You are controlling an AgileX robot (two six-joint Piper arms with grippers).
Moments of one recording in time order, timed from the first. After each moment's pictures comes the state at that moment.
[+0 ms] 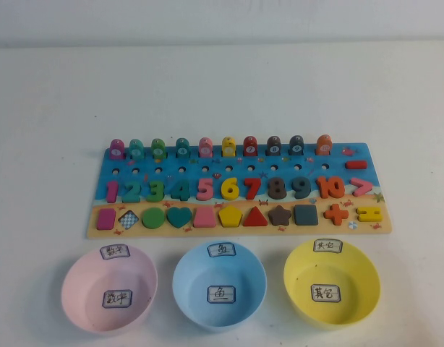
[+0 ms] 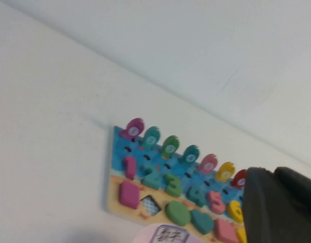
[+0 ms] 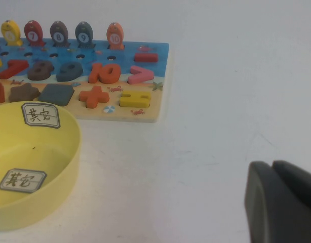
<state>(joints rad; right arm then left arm) 0.12 -0.01 0.03 0.12 0.36 -0.05 -0.14 -0.01 -0.01 -0.45 0.15 -0.13</state>
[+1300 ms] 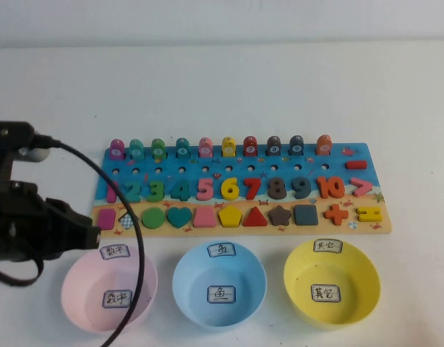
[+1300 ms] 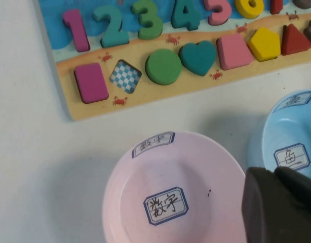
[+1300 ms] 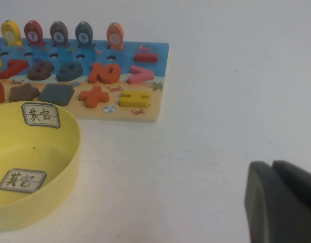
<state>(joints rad) 0.12 -0.01 0.03 0.12 0.36 -0.05 -0.28 1.05 -0.79 -0.30 0.74 0.14</state>
